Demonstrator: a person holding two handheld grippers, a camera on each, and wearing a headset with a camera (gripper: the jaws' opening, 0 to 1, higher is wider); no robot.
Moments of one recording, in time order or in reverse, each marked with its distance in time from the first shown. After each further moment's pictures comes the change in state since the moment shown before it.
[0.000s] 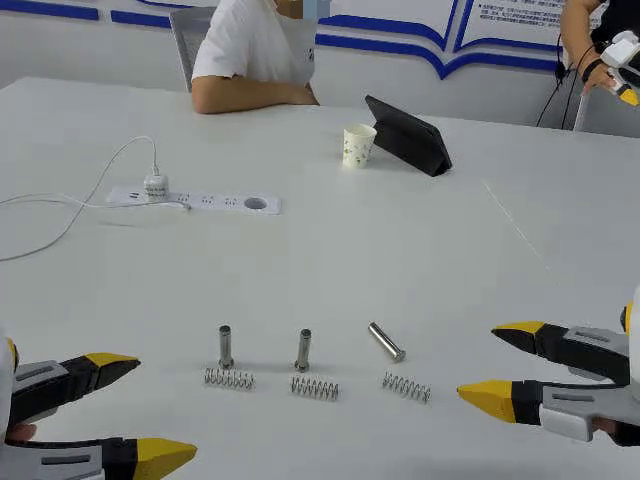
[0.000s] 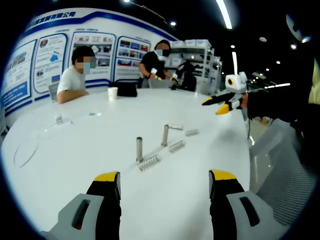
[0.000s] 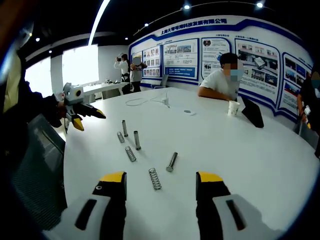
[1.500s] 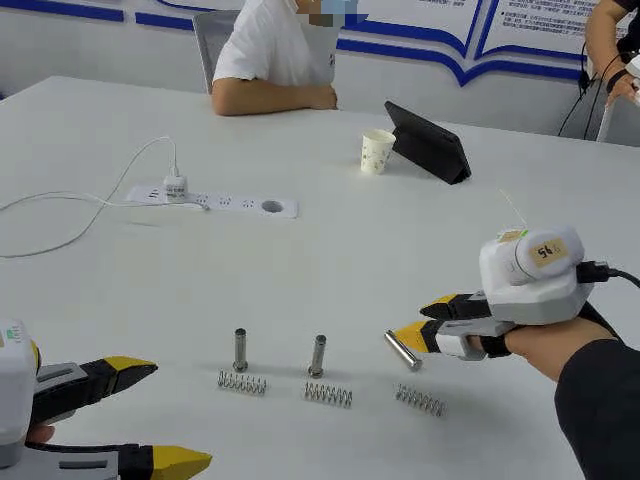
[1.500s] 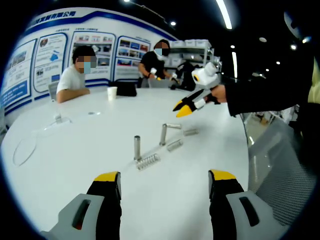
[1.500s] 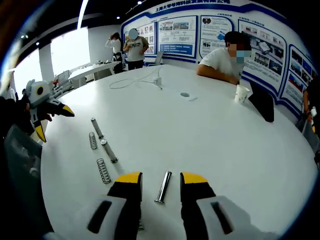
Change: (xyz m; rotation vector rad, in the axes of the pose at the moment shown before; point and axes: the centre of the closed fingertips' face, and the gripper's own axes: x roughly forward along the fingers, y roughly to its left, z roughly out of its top) left arm -0.001 -0.004 -0.002 -0.006 0.001 -0.003; right arm 0.113 -0.029 0.010 0.014 0.228 -0.040
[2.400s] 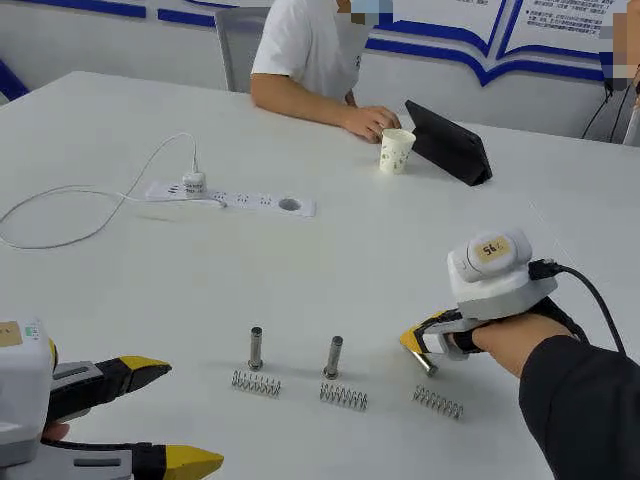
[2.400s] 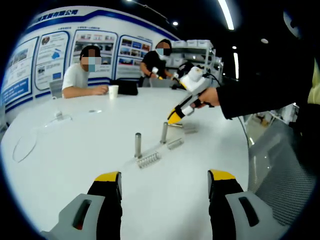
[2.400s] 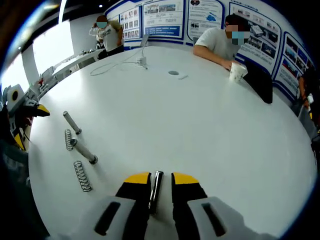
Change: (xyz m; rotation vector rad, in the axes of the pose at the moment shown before) left arm -0.001 0.001 -0.004 -0.015 0.003 0.005; right arm 0.038 -0.013 -0.021 0.084 0.149 -0.077
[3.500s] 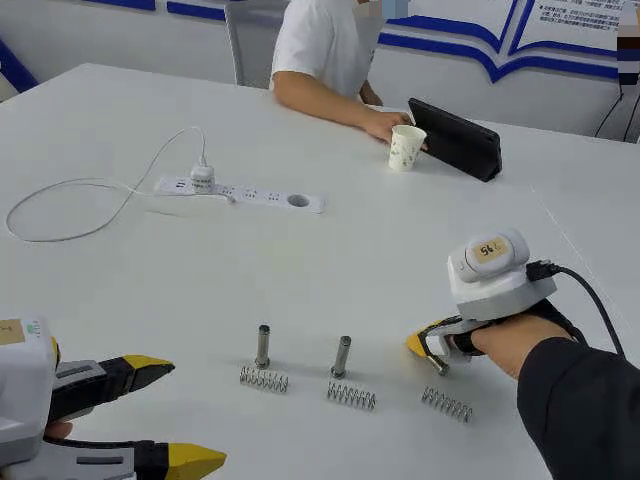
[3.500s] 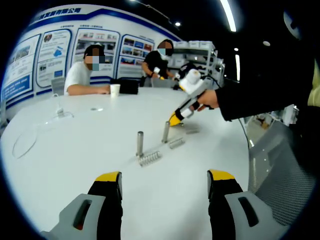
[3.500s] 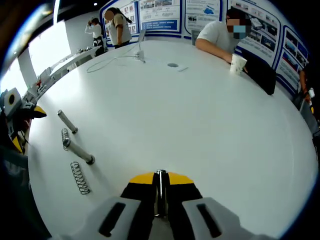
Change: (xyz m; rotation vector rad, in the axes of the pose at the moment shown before) left arm 0.000 0.004 -0.002 -0.021 -0.004 0.001; right arm 0.009 0.002 -0.007 0.030 0.051 0.002
